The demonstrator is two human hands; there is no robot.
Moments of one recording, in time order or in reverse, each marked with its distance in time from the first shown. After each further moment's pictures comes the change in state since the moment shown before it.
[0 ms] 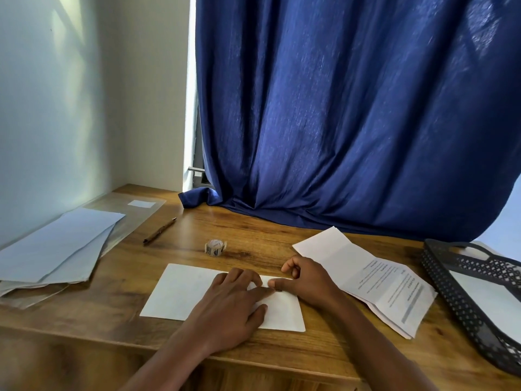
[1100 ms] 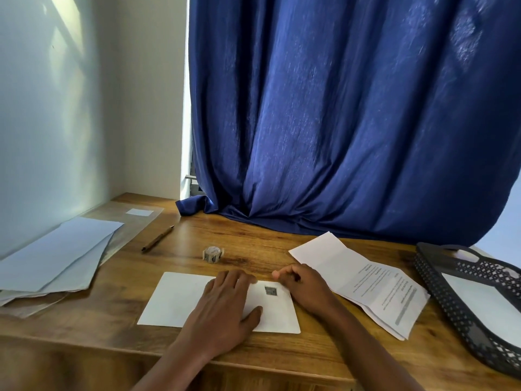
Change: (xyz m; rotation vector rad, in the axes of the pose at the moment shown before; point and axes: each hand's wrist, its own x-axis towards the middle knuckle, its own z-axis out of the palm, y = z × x) left_hand -0.005 0.000 0.005 -0.100 0.198 -0.080; right_hand -0.012 0.001 0.000 0.051 0.043 -0.034
